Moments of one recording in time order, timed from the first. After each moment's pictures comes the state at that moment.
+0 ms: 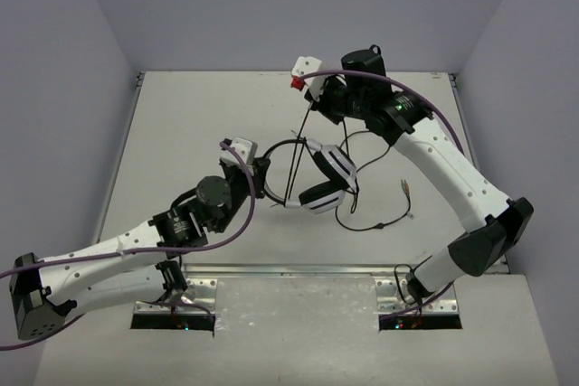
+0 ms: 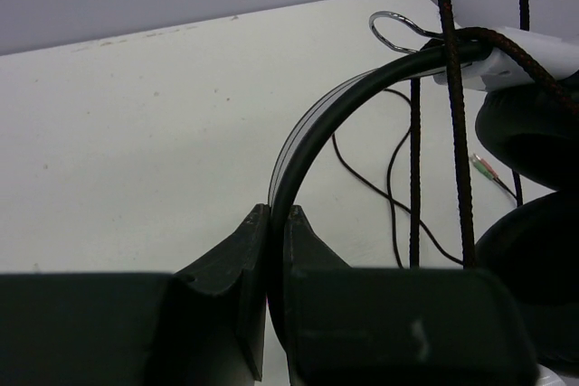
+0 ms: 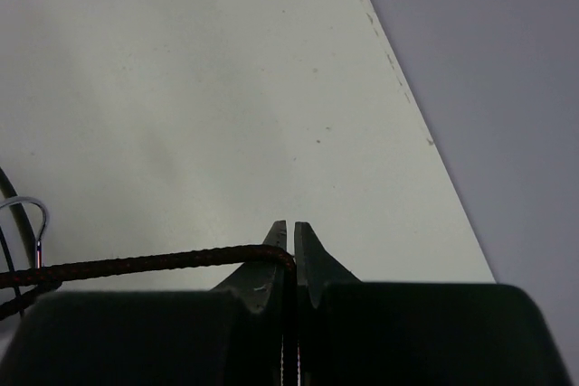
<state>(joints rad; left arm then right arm) -1.00 0.86 0.67 0.09 -0.56 -0.17 0.59 1.53 1.66 -0.64 -0.14 -0.62</state>
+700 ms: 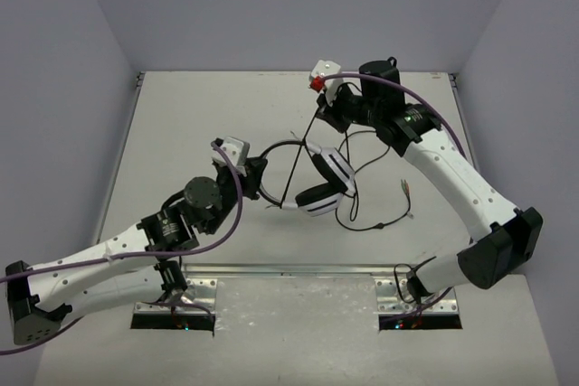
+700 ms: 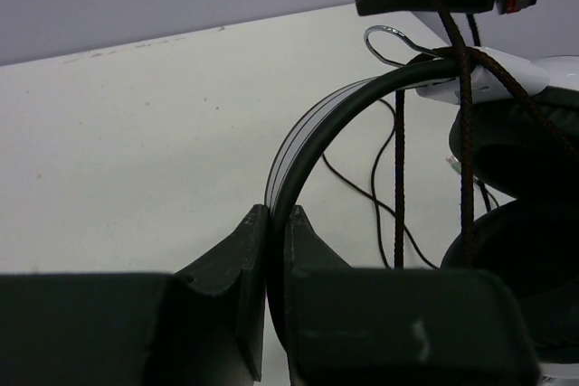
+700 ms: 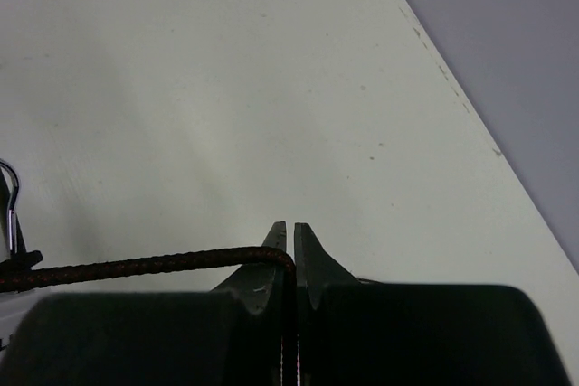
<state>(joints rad) -1.00 0.80 0.68 0.04 -0.55 -0.17 0.49 1.44 1.46 -0.50 -0.32 -0.48</state>
